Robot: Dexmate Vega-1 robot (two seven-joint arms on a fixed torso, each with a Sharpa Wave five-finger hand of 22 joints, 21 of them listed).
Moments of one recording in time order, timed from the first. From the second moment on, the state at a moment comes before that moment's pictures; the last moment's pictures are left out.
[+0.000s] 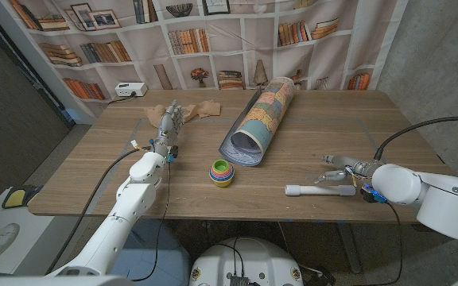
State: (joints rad) left arm 0.99 0.32 0.11 -1.44 -0.40 -0.15 -0.01; left_hand 0.09 0.06 0.44 -0.10 0.18 0.05 -0.02 0.19 0.17 0.05 0.01 0.22 0.20 -0.02 -0.01 0.18 0.17 0.05 -0.01 0.19 0.17; right arm -1.49 -1.29 -0.08 -2.53 0.09 -0.94 0.06; right_hand 0.80 0.04 0.34 -0.17 0.19 -0.13 0.03 0.18 0.18 -0.07 0.03 0.19 0.20 -0.14 0.00 0.19 0.19 0.10 0.05 0.18 0.16
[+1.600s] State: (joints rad) left arm 1.01 0.32 0.13 -1.48 -0.39 -0.14 0.00; left_hand 0.09 0.06 0.44 -0.10 0.18 0.05 -0.01 0.19 0.17 0.06 0.01 0.22 0.20 -0.02 -0.01 0.18 0.17 0.05 -0.01 0.19 0.17; right arm -1.34 -1.39 -0.24 -2.60 0.09 -1.10 0.13; right_hand 0.97 0.08 0.42 -0.18 0.20 -0.07 0.01 0.21 0.19 -0.07 0.00 0.20 0.20 -0.17 -0.03 0.19 0.19 0.07 -0.01 0.18 0.16
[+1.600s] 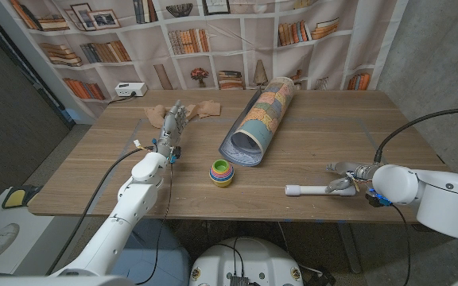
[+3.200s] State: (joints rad) left arm 0.99 0.32 0.13 -1.46 -0.38 -0.13 0.00; left_hand 0.09 0.06 0.44 -0.10 0.18 0.06 -0.01 0.19 0.17 0.06 0.01 0.22 0.20 -0.02 -0.01 0.18 0.17 0.05 -0.01 0.19 0.17; right arm -1.06 -1.35 -0.58 -2.61 -0.11 -1.27 0.26; right_hand 0.99 0.08 0.41 -0.15 0.20 0.12 -0.09 0.26 0.20 0.06 -0.07 0.27 0.24 -0.06 -0.03 0.24 0.20 0.17 -0.03 0.19 0.16
